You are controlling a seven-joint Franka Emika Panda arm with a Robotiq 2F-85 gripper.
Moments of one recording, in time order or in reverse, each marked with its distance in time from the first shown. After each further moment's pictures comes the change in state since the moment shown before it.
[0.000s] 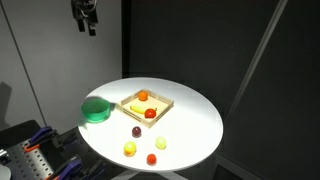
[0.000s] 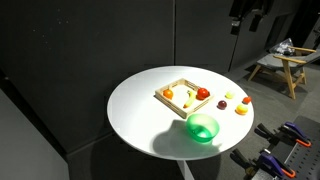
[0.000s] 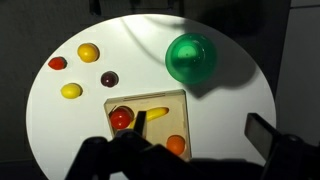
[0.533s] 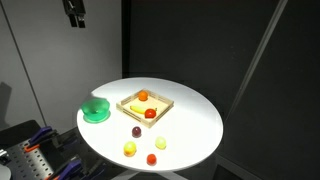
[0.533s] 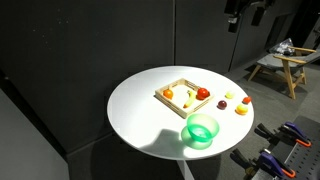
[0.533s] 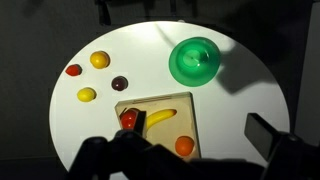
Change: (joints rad) arm 0.001 0.008 0.122 0.069 -0.051 -0.086 0.180
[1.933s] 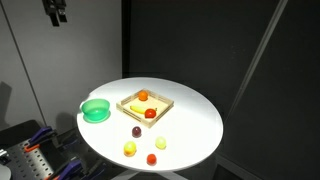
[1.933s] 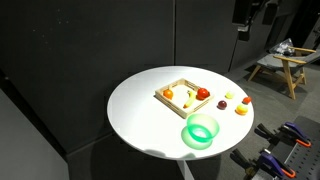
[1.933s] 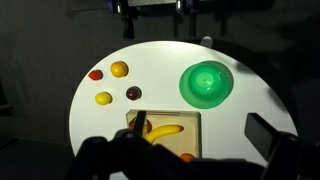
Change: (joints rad) arm -0.035 -0.011 0.204 0.048 -0.050 -0.162 0.041
